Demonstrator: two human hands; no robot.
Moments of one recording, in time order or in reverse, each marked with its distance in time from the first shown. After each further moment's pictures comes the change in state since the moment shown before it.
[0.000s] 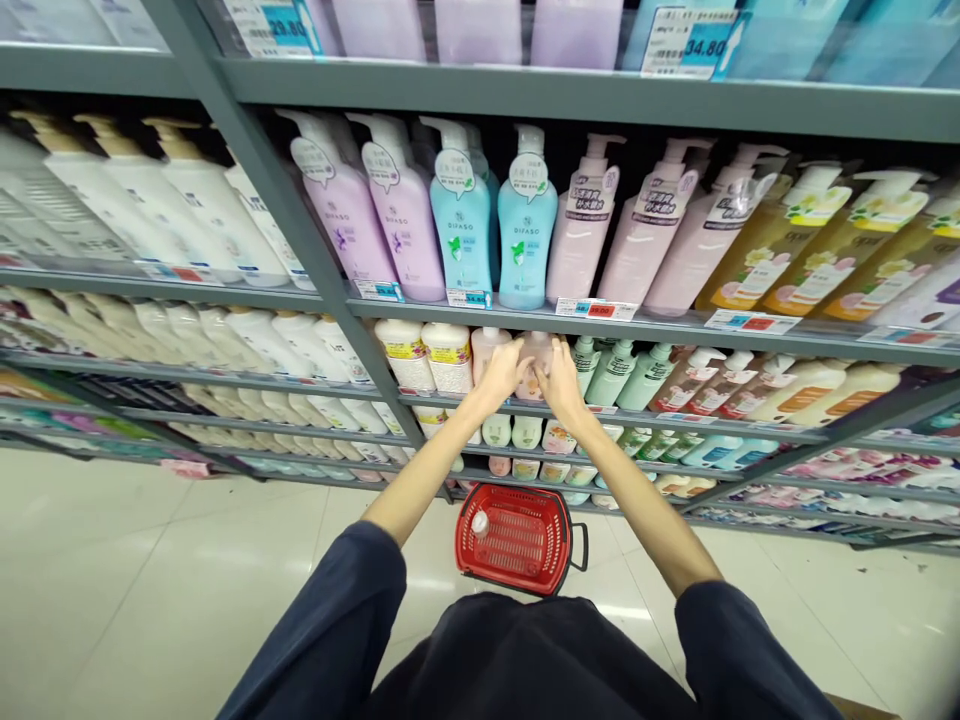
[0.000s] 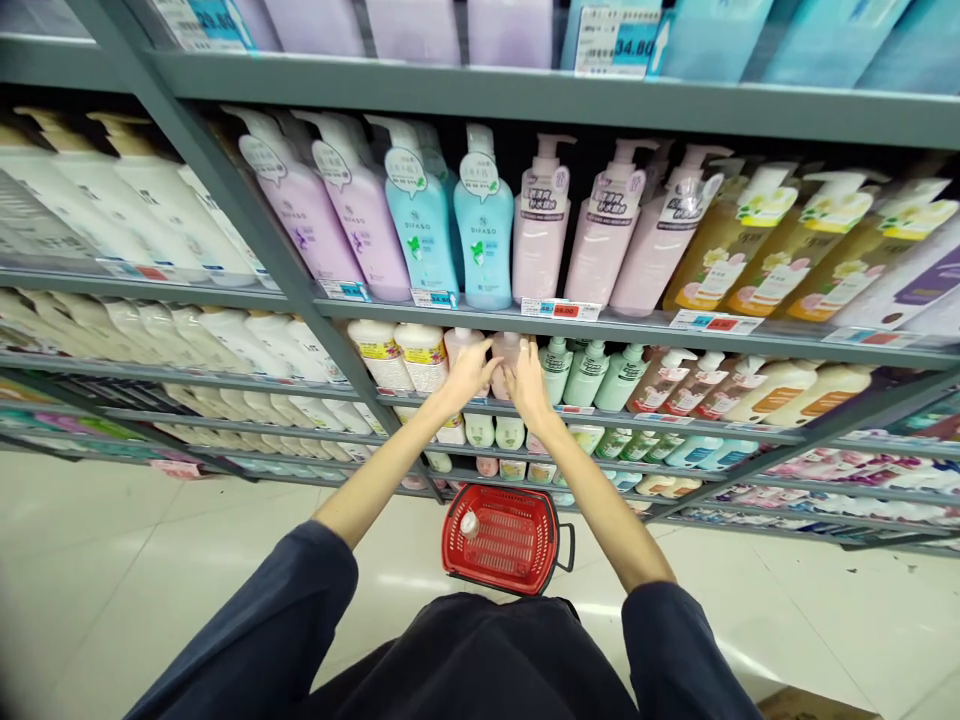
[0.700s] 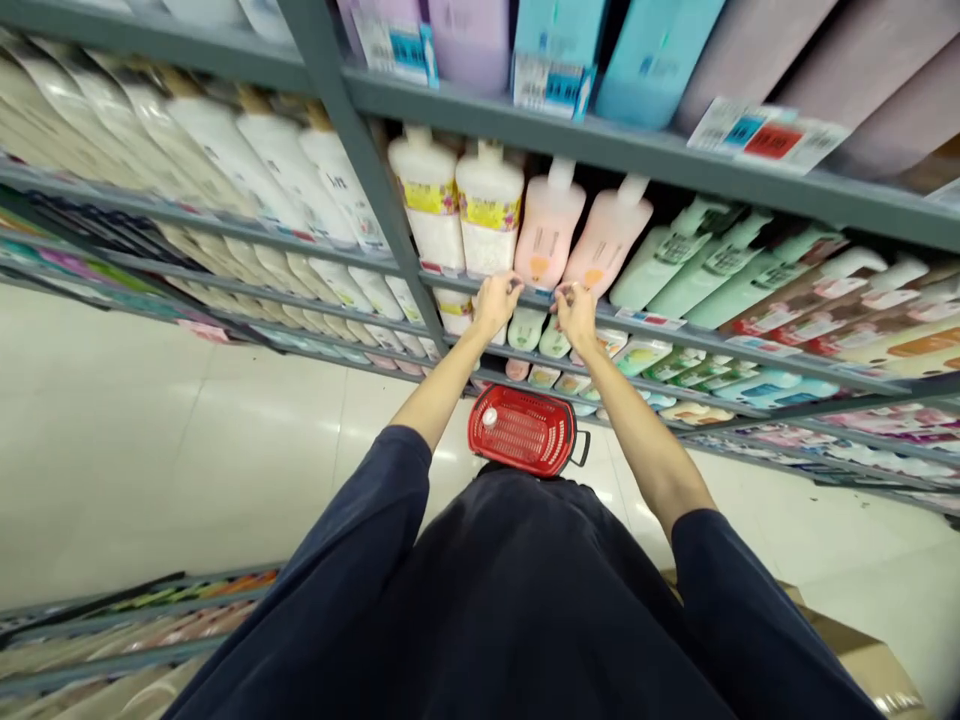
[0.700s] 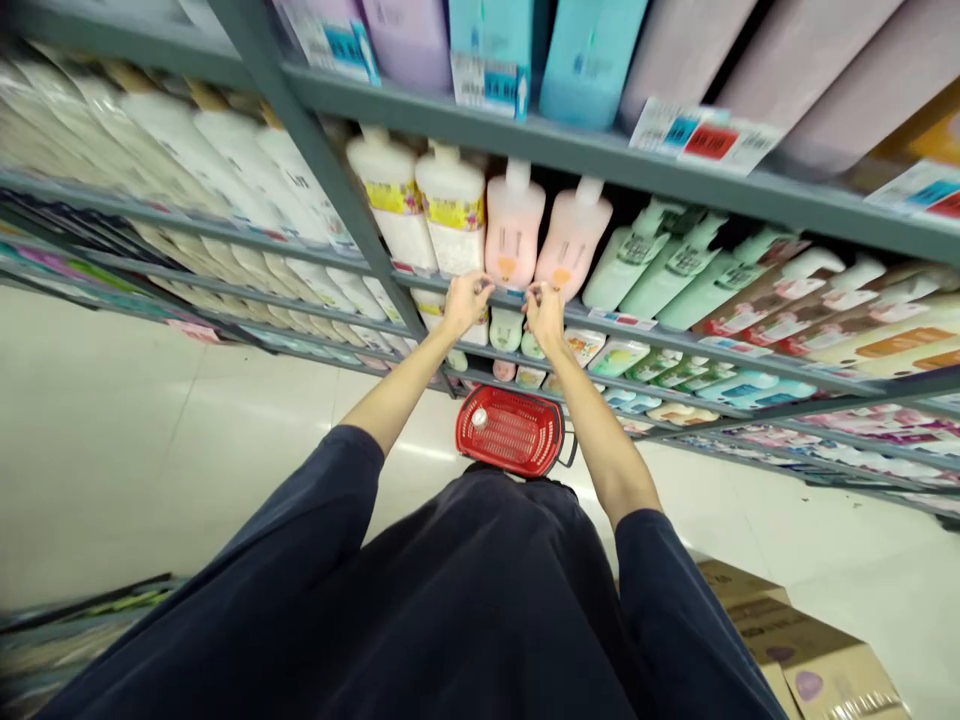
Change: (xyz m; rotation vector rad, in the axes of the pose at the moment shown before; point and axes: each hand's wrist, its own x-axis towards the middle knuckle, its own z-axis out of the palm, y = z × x) left_hand -0.090 -0.135 0.032 0.076 0.047 -0.353; right_hand -0.045 0.041 0.134 0.248 -0.189 0.301
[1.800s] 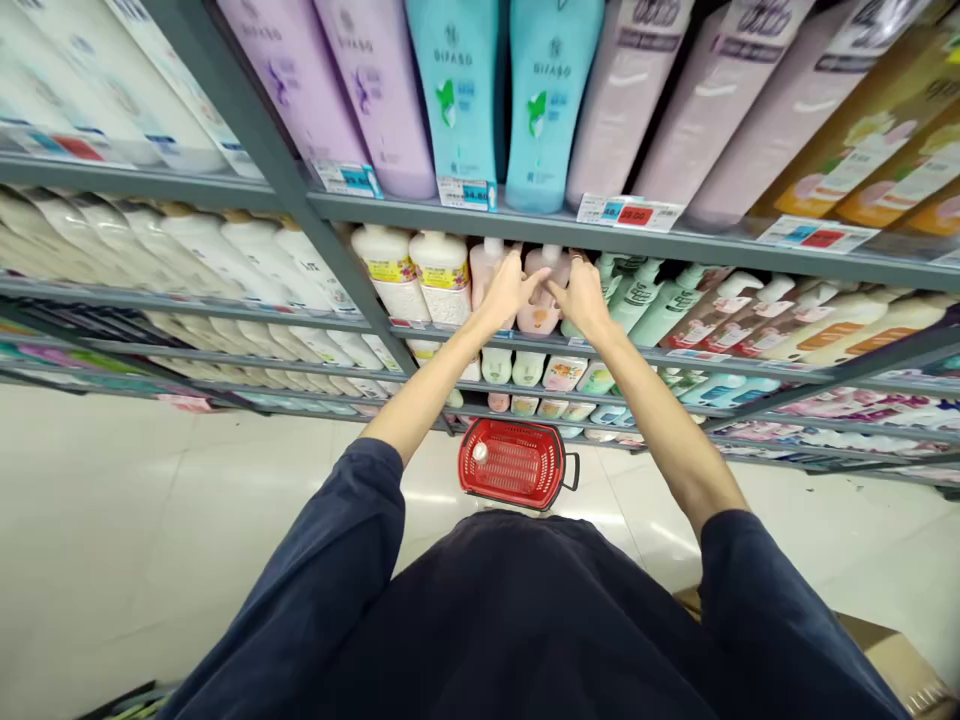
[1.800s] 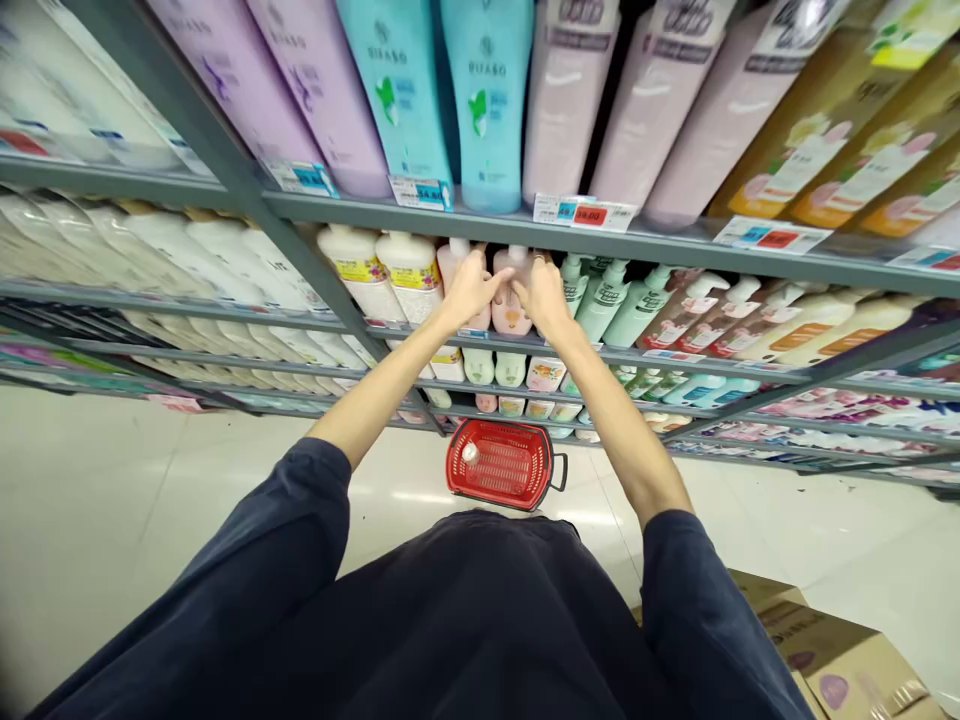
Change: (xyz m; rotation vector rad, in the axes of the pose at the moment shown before) left_hand 0.050 0.175 -0.048 -0.252 -0.123 0.154; right_hand 0.032 -0.102 -0.144 -0.320 0.098 -0.157
